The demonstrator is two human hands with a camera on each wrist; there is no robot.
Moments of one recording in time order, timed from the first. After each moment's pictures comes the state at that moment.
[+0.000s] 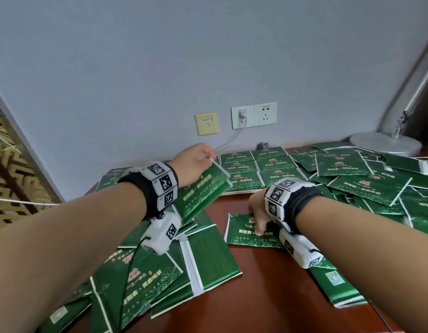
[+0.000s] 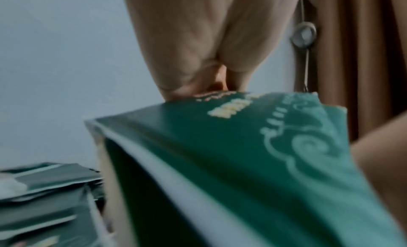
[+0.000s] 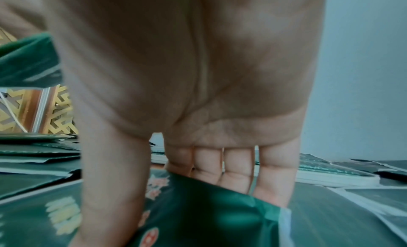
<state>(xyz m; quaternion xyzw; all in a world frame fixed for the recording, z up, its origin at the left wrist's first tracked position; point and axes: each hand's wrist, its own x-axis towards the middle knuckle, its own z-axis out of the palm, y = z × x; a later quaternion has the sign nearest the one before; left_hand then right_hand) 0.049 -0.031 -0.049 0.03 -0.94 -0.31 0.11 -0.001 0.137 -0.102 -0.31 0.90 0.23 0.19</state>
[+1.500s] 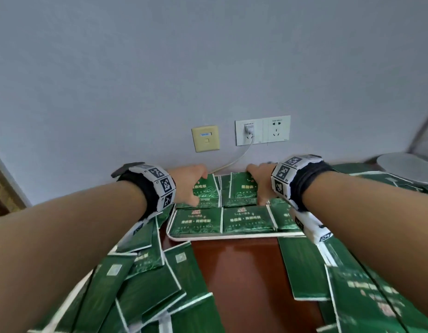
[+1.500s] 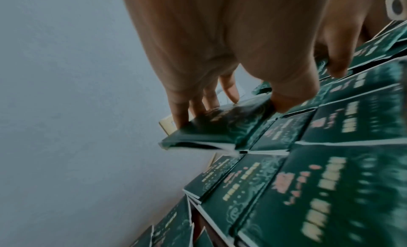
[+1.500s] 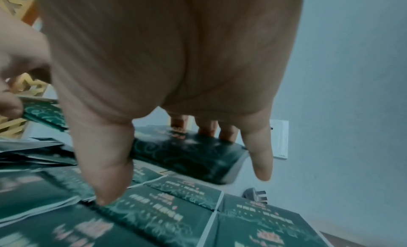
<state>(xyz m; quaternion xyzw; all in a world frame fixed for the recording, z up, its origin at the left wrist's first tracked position) -0.069 -0.088 -0.046 -0.03 -1.00 0.02 -0.04 -0.148 0.104 -0.054 -0.28 0.95 0.08 0.07</state>
